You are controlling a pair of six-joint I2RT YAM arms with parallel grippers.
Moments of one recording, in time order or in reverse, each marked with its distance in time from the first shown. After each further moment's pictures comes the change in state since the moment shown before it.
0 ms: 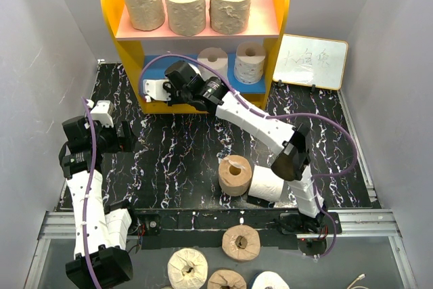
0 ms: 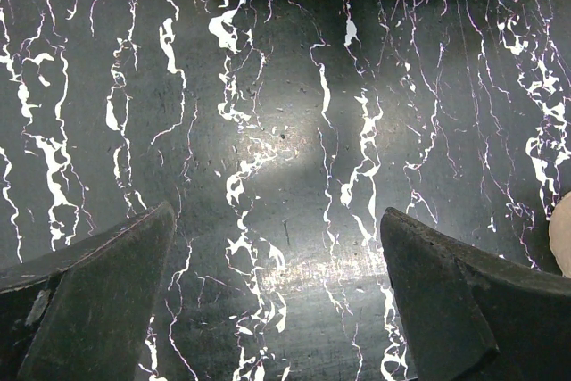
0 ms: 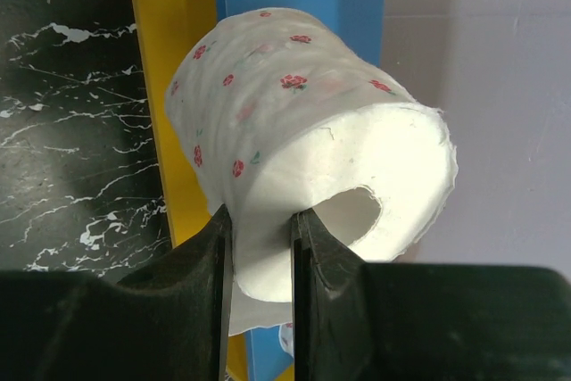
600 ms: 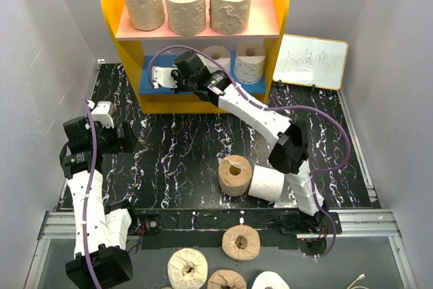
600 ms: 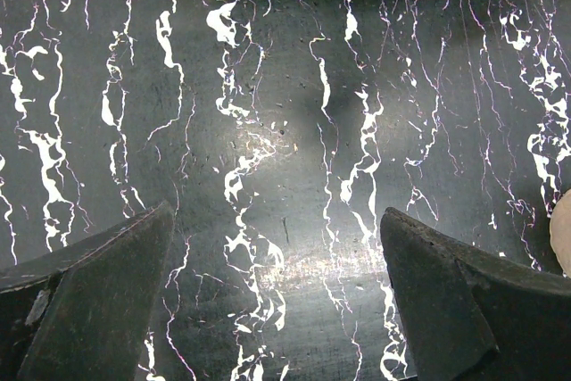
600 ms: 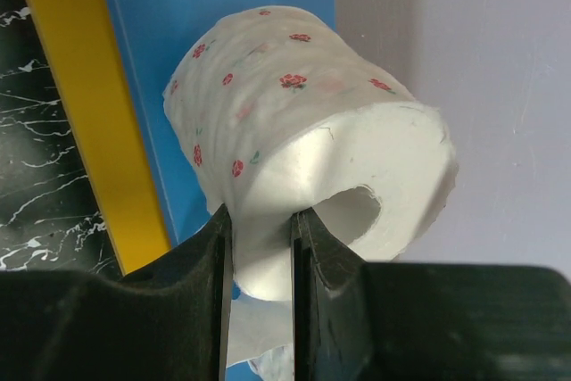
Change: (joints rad) left arm 0.000 0.000 -0.012 0.000 0.000 0.000; right arm -0.100 0.069 -0.004 0.130 0.002 -0.053
